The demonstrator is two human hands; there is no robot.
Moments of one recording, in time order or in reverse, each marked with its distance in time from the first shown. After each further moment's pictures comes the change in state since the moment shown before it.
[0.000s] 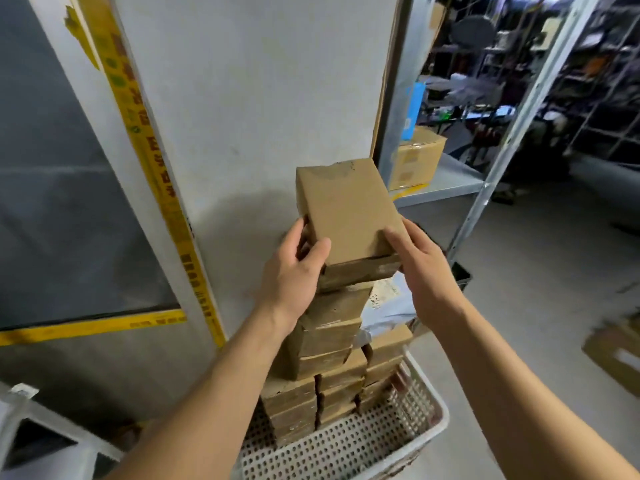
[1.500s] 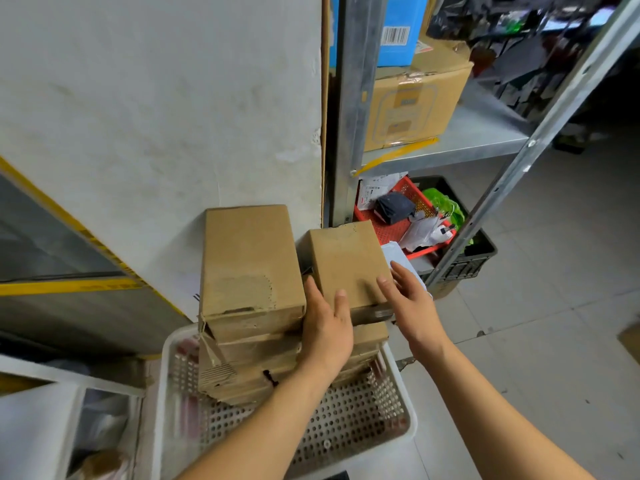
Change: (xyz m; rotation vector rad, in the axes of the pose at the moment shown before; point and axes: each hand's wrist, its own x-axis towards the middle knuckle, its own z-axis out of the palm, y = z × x) left_hand 0.061 -0.157 0.213 0.331 0.201 -0.502; right_hand 0.123 0.199 -0.121 -0.115 -0.087 0.287
